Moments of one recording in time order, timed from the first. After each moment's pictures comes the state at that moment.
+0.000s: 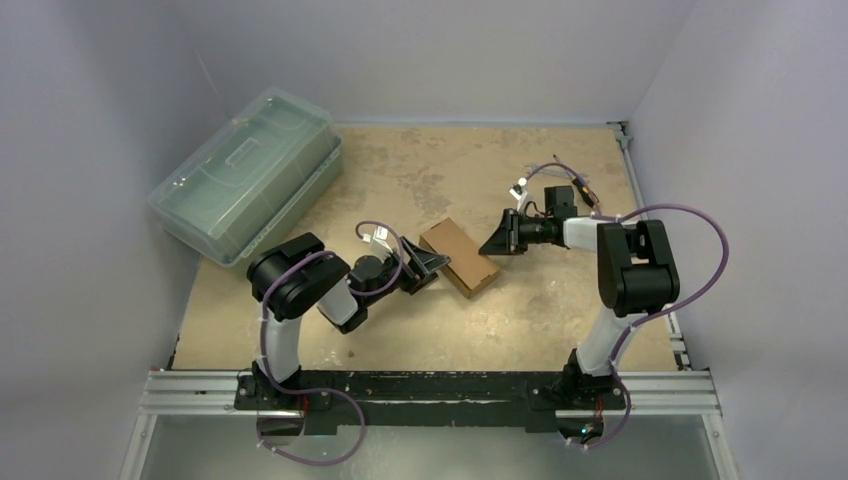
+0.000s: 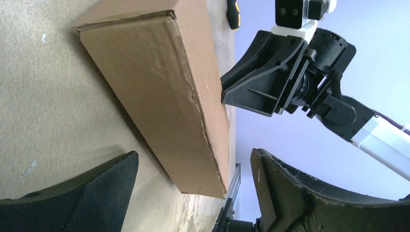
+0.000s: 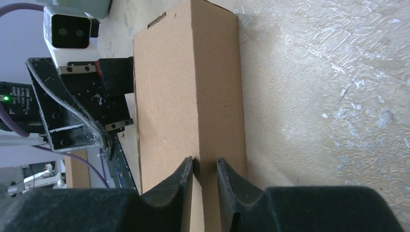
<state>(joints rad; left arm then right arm) -0.73 1.97 0.42 1.37 0.12 -1.32 0.07 1.81 0.89 -0.06 -0.98 0.18</state>
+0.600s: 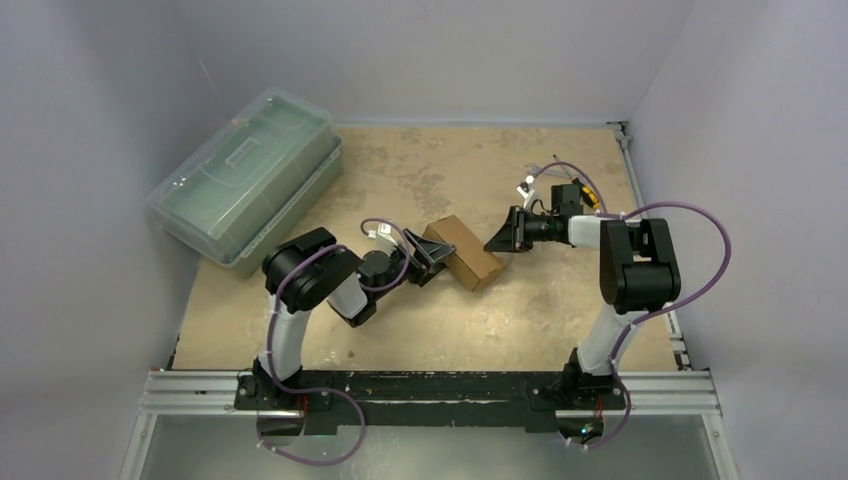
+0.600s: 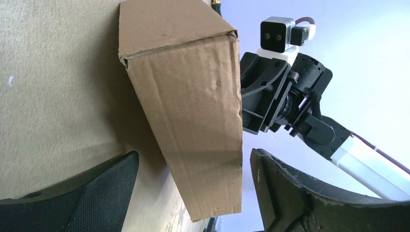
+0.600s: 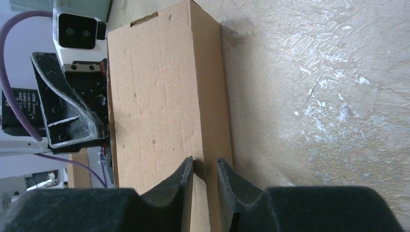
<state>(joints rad) -0.73 2.06 0.51 1.43 0.08 -1.41 0.03 1.83 0.91 -0.07 -0.99 0.18</state>
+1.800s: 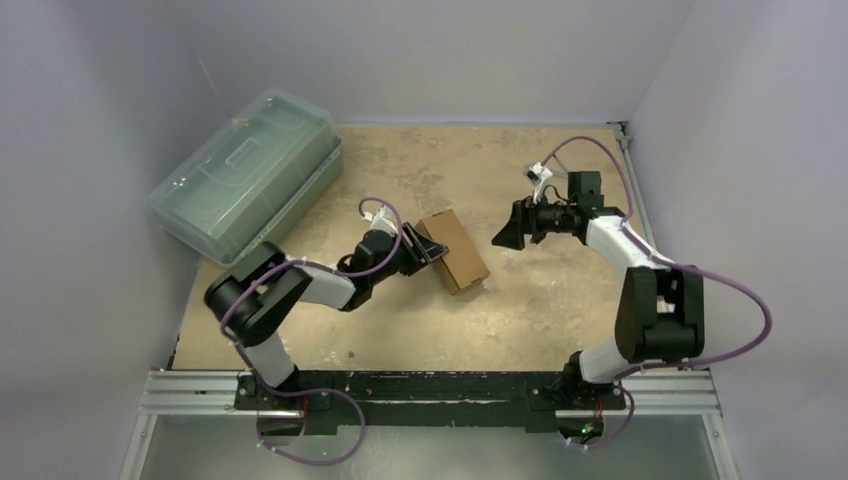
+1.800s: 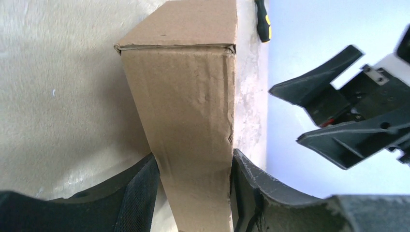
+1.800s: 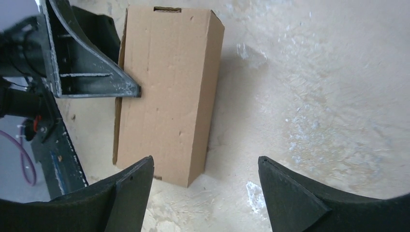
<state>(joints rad) -0.71 1.79 0.55 0.94 0.07 -1.22 0.02 1.55 0.94 -0.31 -0.91 -0.17</state>
